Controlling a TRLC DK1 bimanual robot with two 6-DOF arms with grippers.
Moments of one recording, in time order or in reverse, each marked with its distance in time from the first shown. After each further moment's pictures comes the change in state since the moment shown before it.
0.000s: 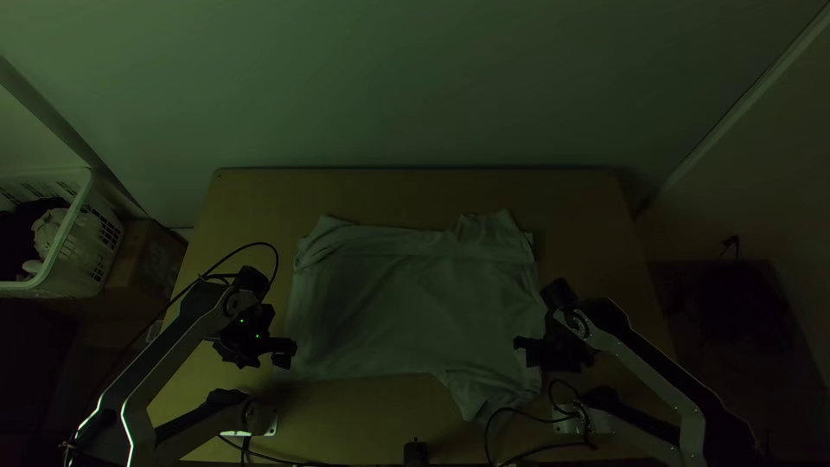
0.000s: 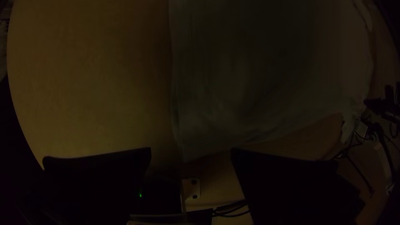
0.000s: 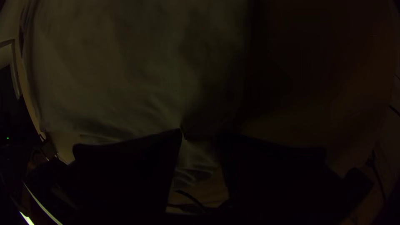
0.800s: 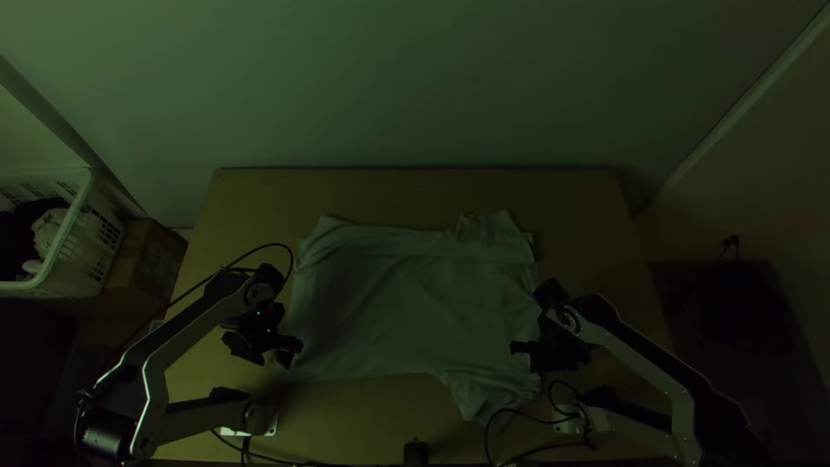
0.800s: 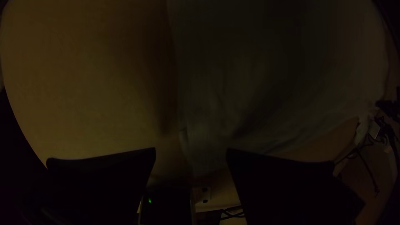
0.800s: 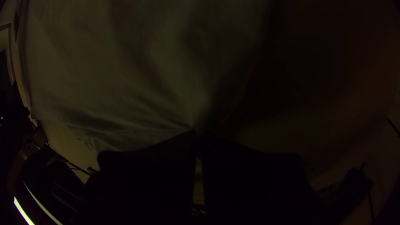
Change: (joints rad) left arm -0.049 0.189 0.005 0.065 -0.056 0.001; right arm 0.014 0.076 0.000 0.014 -0.001 -0.072
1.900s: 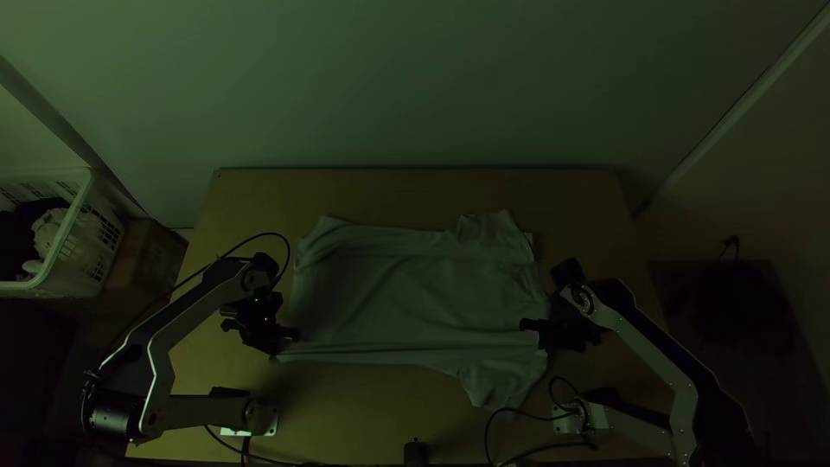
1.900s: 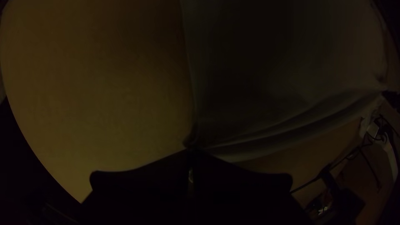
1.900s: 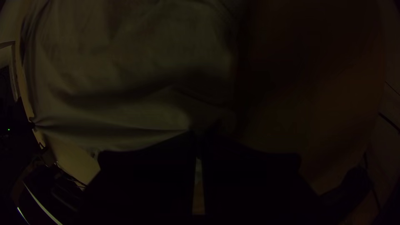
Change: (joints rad) left arm 0.083 0.075 0.076 0.022 -0.033 0.102; right arm -0.154 0.019 0.118 -0.016 0.073 -0.083
